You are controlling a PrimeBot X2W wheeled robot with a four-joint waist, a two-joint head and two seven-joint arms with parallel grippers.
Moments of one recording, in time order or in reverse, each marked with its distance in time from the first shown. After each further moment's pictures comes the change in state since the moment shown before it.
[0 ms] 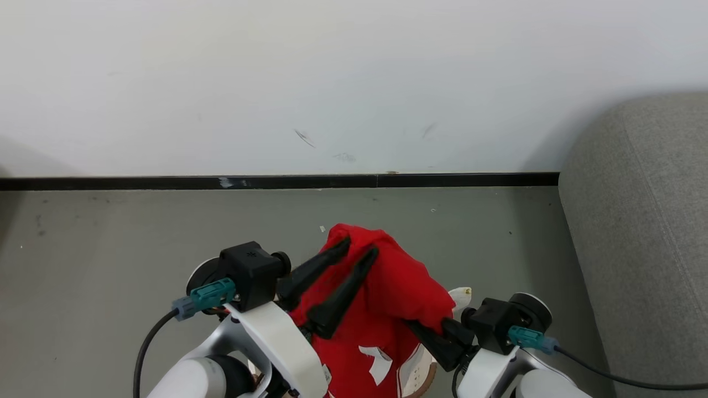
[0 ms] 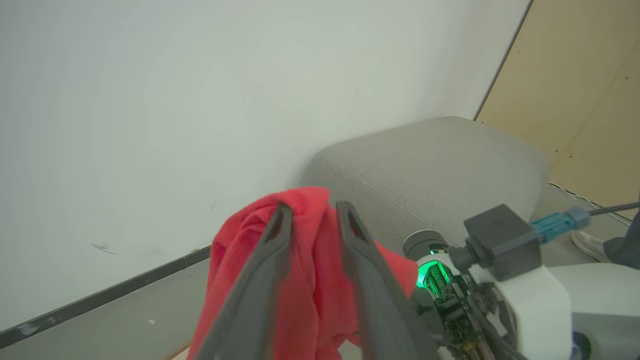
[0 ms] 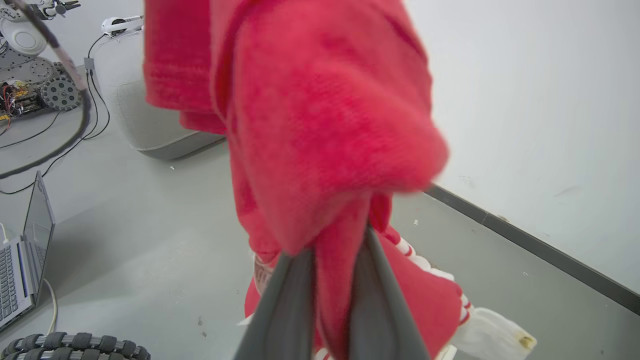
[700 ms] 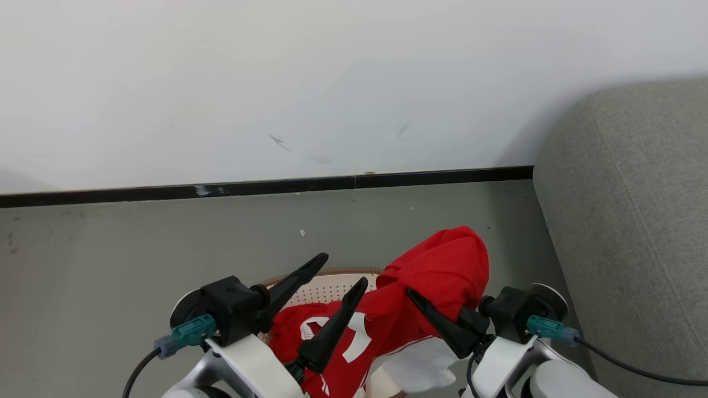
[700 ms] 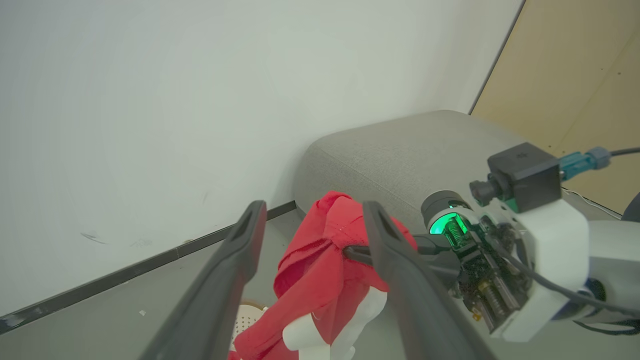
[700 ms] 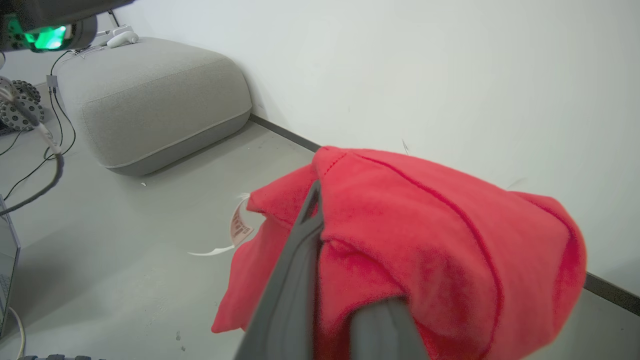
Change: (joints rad) left arm 0.098 0.043 0.014 0.004 0.017 -0.002 -0.086; right arm 0.003 -0.026 -0.039 -0.026 0.018 0.000 0.000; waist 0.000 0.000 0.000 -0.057
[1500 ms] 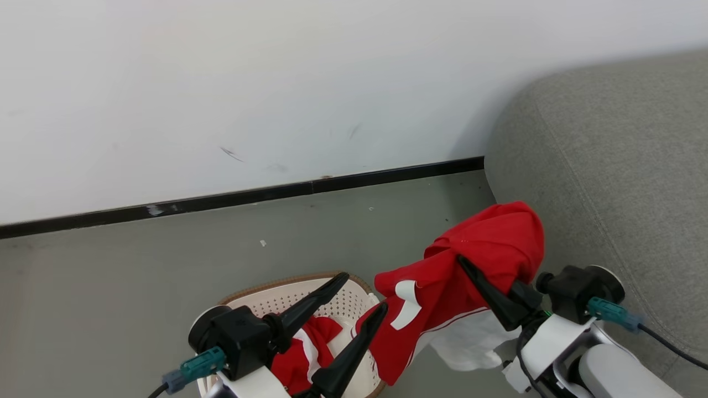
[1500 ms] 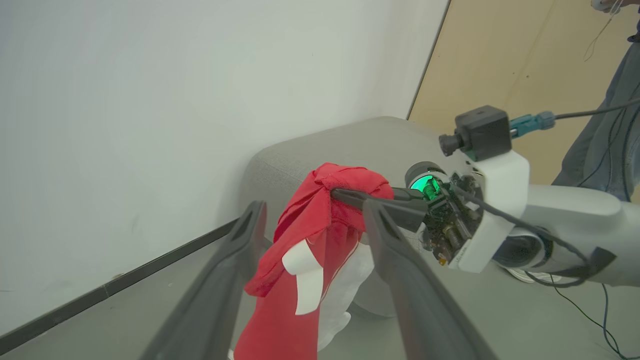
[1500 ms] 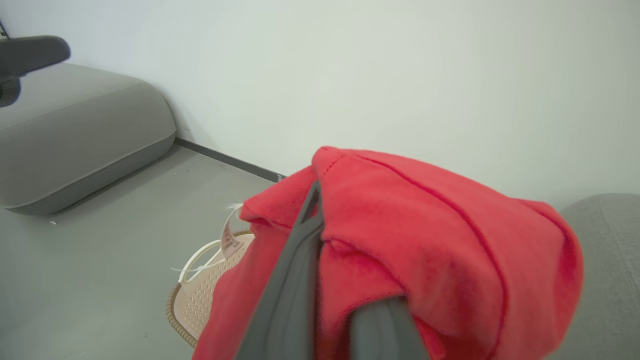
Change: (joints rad) left arm 0.041 0.013 -0.058 -0.027 0.011 -0.026 -0.104; right arm 0.043 -0.067 -0.150 -0.072 -0.009 0.000 0.000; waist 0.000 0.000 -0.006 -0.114
